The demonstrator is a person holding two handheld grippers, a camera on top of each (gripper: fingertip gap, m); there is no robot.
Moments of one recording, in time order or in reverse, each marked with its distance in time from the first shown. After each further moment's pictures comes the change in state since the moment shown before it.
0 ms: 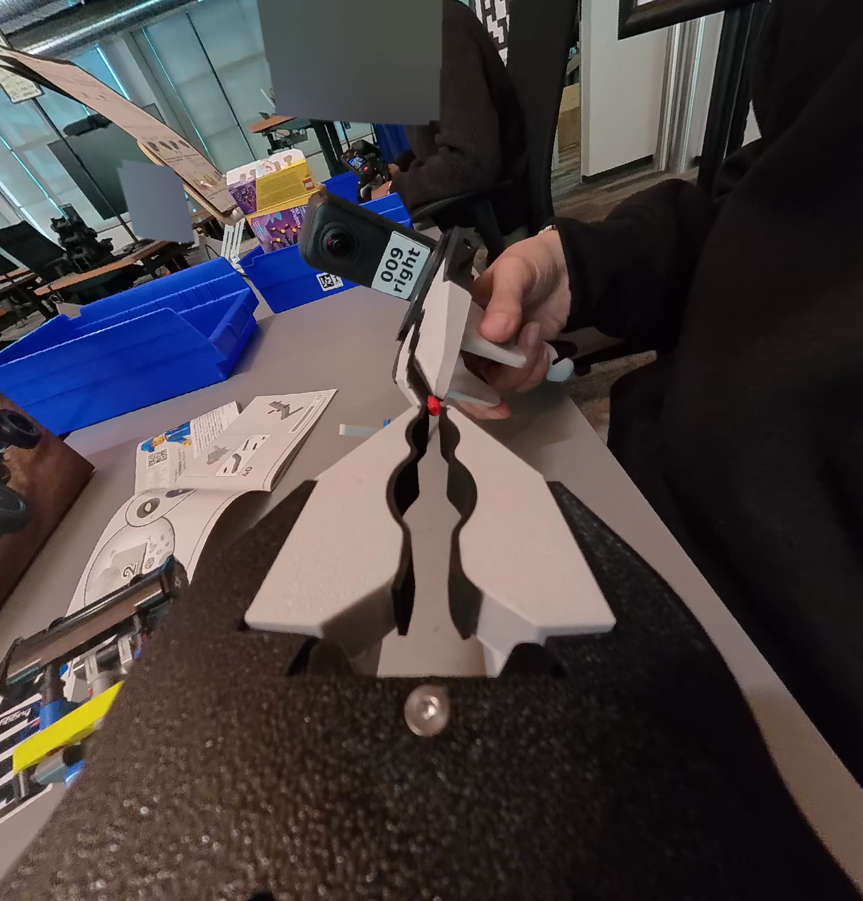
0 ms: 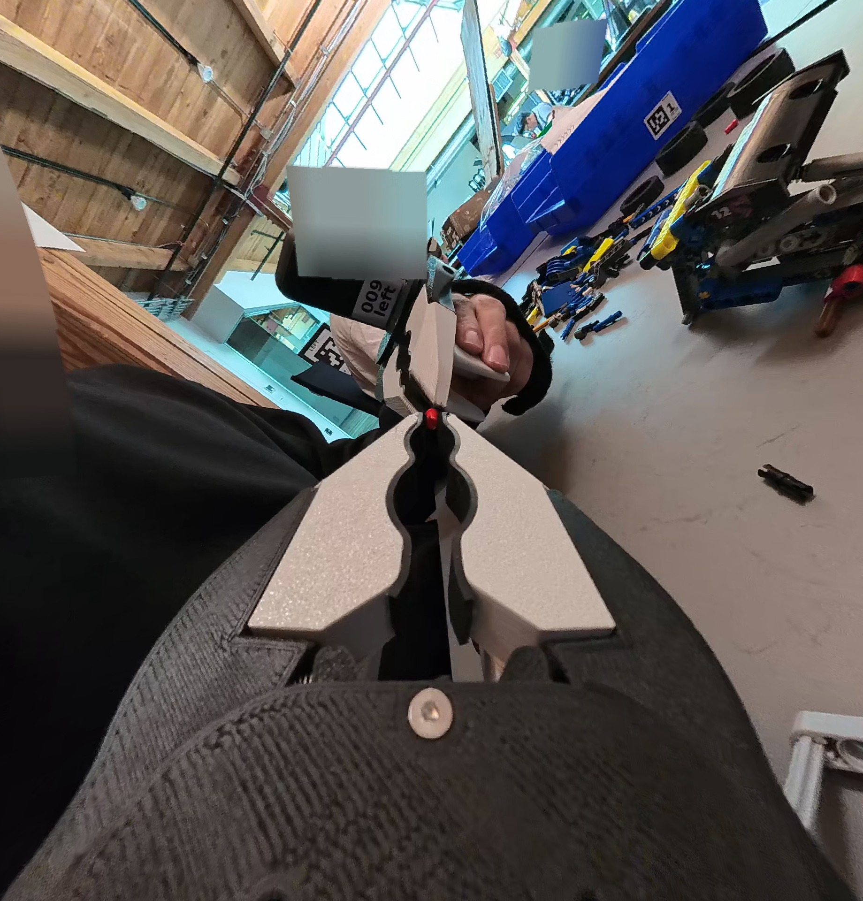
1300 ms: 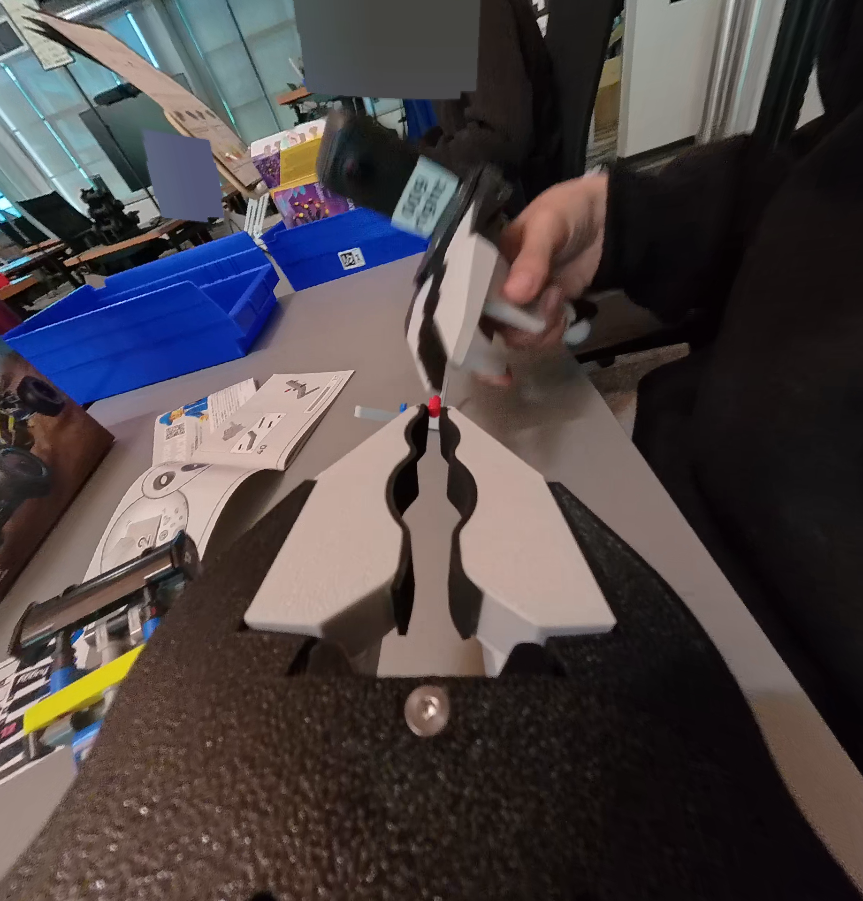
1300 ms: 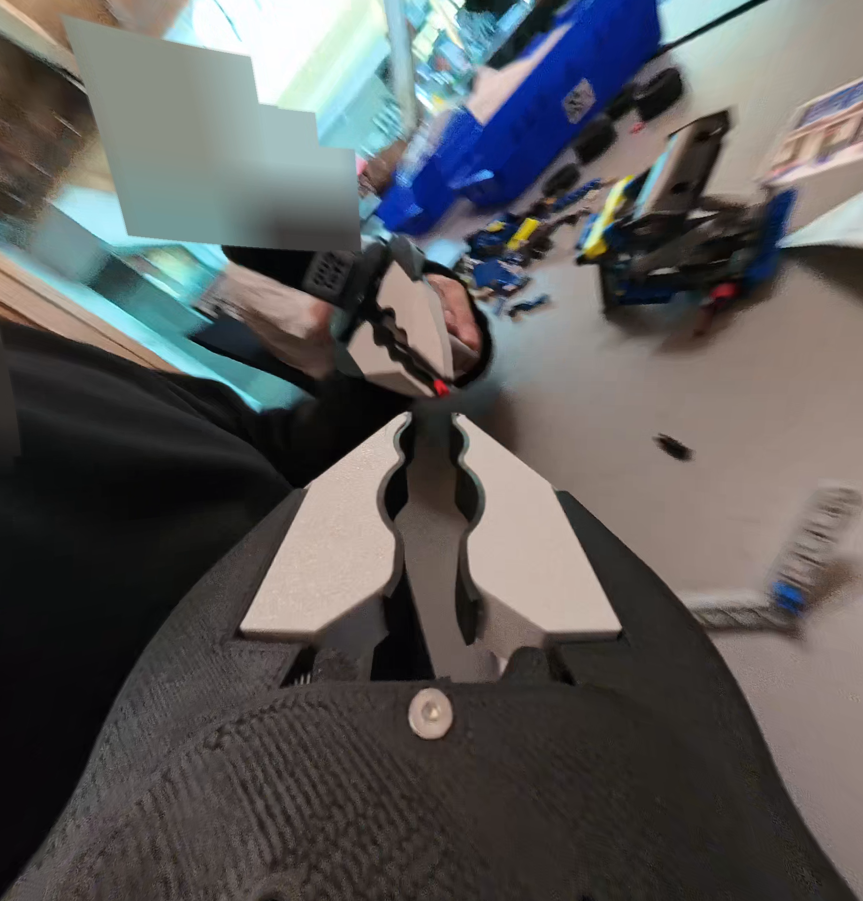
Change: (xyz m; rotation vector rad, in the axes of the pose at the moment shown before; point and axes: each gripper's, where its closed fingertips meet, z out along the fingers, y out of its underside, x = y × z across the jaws) left arm -0.009 0.010 0.002 -0.041 -0.066 -0.018; right arm 0.004 -0.003 -0.023 -0.105 0.217 -0.122
